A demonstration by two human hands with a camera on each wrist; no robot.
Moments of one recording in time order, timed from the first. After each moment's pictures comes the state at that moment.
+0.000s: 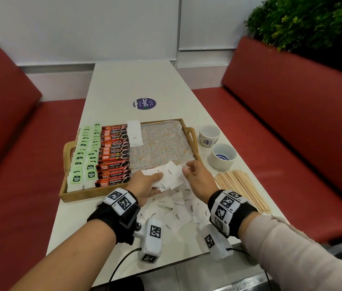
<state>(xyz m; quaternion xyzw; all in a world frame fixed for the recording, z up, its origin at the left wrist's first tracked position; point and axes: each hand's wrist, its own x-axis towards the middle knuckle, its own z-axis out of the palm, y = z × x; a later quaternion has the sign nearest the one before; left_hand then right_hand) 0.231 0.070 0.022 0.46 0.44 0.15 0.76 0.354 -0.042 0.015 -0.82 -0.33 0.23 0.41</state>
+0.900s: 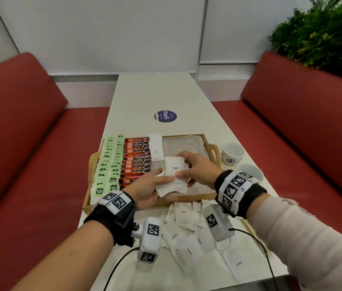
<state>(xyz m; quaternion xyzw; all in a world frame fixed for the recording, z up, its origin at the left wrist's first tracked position) 0.202 0.120 0.062 0.39 0.27 0.06 0.88 0.355 0.040 0.082 -0.69 -0.45 0.40 0.40</state>
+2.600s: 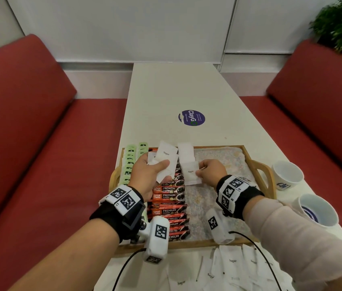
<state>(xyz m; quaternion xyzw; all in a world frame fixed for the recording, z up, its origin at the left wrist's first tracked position) 0.212 0.271 0.038 0.42 0.40 0.31 0.75 0.383 0.200 0.006 -0.85 -0.31 0.29 0.31</state>
